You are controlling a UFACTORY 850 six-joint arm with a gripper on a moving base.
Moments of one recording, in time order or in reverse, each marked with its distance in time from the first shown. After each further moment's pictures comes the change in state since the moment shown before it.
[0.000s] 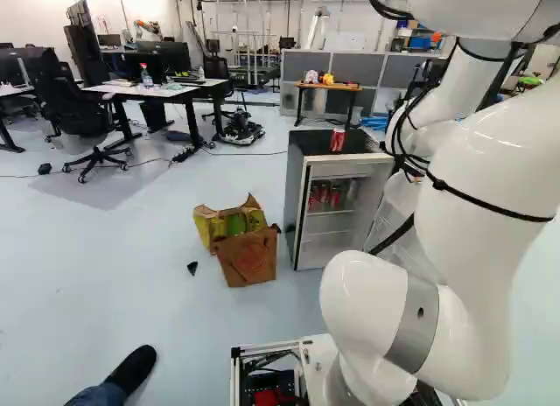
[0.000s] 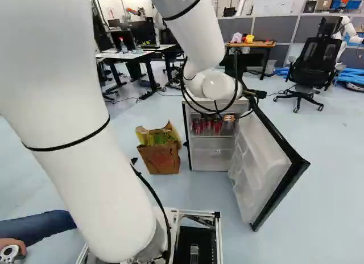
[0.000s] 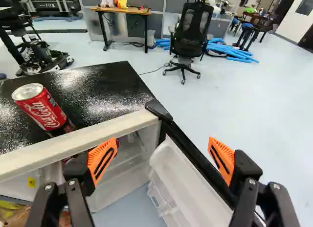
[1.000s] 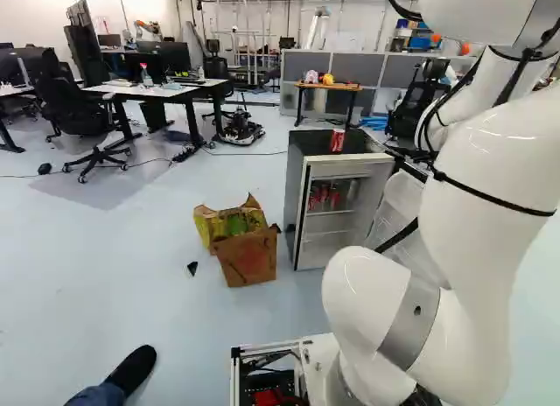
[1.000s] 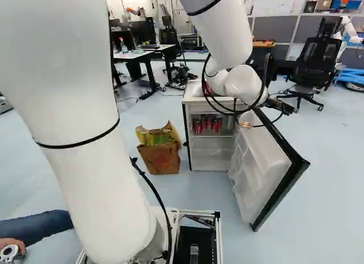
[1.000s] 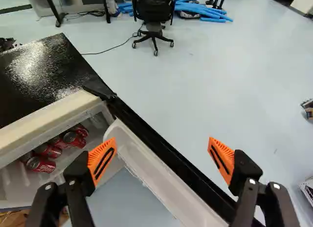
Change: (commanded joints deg) arm -8.5 -4.4 -6.2 3.1 -12.6 0.0
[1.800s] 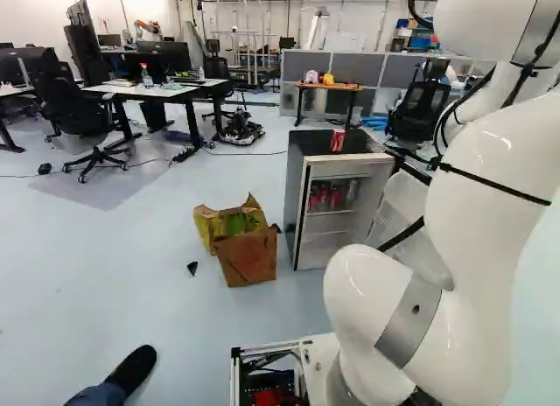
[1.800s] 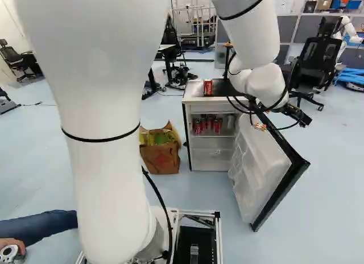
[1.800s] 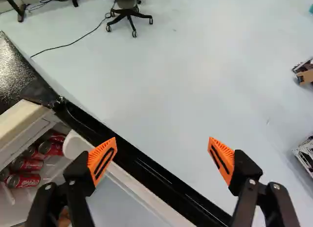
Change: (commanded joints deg) arm -4.3 -8.2 -9.5 5.3 -8.7 0.0
